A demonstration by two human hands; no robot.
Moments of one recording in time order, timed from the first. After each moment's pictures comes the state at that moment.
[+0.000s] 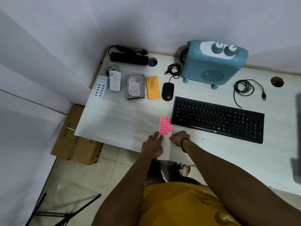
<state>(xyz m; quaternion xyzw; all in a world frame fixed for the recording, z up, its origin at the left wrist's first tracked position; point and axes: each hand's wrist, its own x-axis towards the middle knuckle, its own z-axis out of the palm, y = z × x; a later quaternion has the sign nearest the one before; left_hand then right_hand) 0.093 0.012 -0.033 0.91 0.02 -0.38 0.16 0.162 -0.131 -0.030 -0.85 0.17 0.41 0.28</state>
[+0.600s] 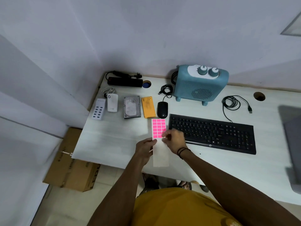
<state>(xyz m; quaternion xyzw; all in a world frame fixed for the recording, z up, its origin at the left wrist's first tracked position) 0.136 0.036 0.002 0.51 0.41 -0.18 0.73 0.185 -0.118 0.029 -0.91 -0.04 0.18 0.38</state>
